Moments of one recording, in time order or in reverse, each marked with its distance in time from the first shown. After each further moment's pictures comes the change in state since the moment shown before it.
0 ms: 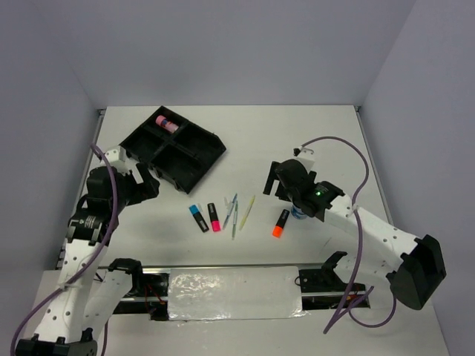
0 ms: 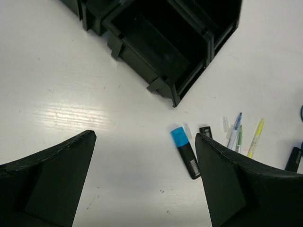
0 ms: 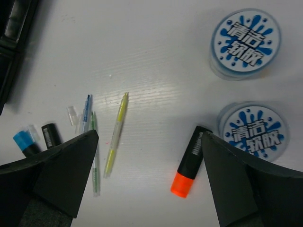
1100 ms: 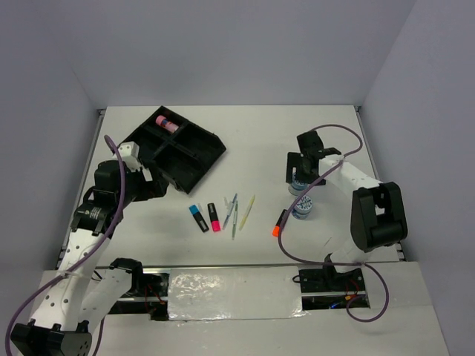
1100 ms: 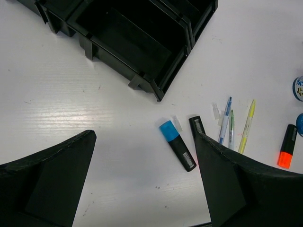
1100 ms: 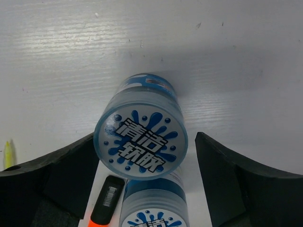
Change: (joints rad) left arm -0.072 0.063 0.018 0.040 0.062 0.050; right arm -0.471 0.441 0.192 -0.047 -0.261 -0.469
